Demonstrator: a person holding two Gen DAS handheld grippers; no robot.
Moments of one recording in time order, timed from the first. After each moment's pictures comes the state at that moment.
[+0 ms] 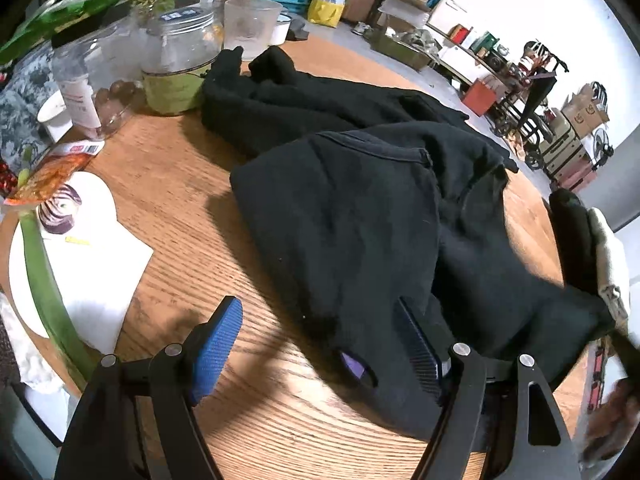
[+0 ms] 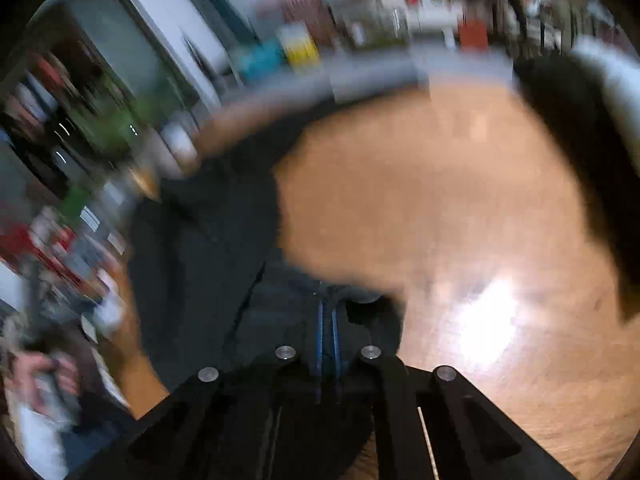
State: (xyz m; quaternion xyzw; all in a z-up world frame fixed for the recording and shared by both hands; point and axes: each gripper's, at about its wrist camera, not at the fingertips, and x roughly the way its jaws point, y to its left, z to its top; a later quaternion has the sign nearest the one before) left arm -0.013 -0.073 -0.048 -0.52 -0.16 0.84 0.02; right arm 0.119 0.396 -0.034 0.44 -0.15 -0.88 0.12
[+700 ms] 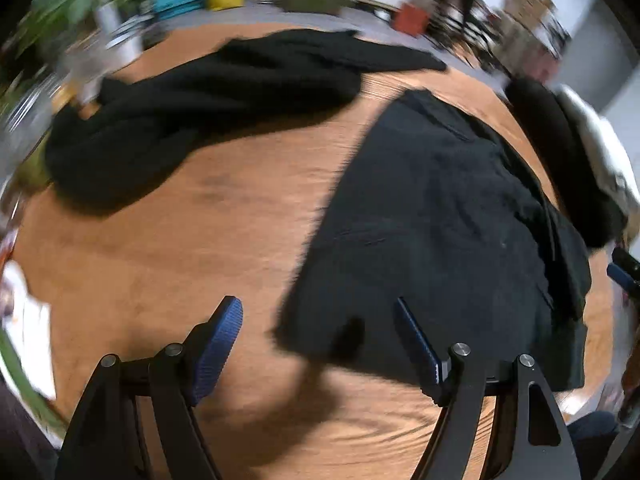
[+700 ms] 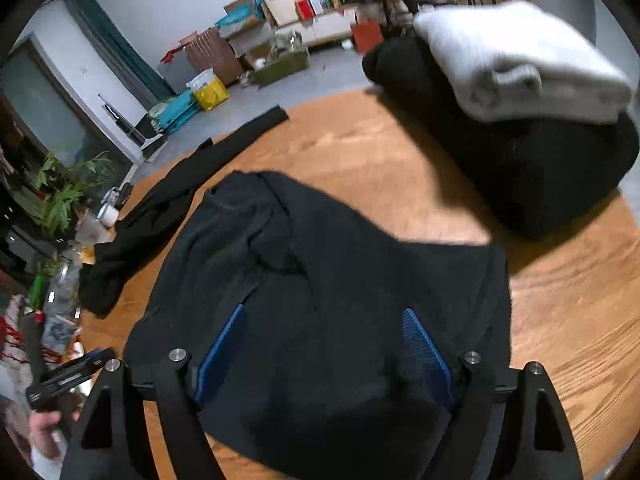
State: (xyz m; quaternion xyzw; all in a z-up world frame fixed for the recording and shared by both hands) left arm -0.047 0.097 -0.064 -0.57 0.03 0.81 0.12; right arm 0.152 0.505 -0.060 0.48 -0.21 -0.85 -0.03
